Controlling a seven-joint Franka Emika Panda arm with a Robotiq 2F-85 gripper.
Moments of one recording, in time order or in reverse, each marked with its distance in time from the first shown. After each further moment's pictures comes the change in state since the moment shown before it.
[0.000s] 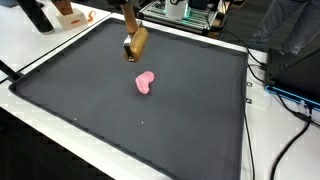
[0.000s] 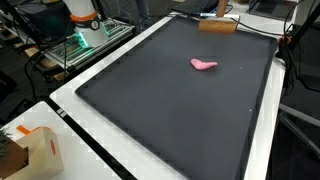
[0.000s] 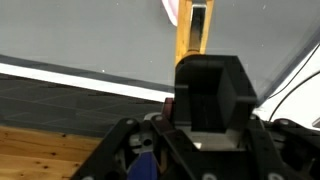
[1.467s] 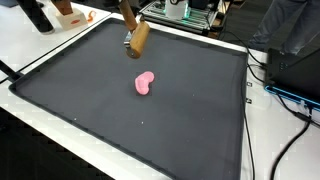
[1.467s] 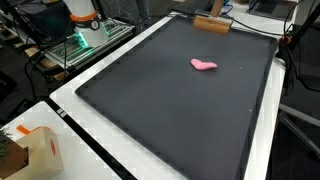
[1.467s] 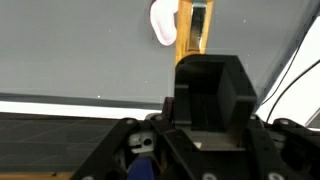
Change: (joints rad) arm 0.007 0.085 -0.070 0.158 0.100 -0.234 -0.024
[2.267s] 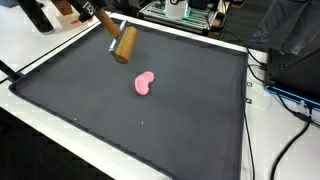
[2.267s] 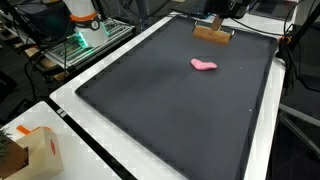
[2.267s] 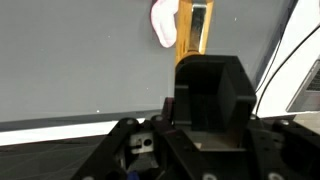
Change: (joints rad) arm -0.135 0.194 -0.023 0.211 0.210 -0.191 -0.184
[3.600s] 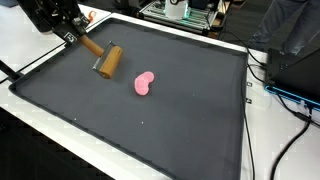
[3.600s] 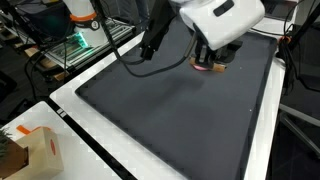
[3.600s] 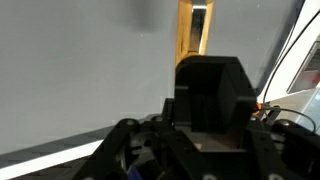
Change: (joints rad) arm -0.148 0.194 0.000 0.074 0.177 0.004 -0.209
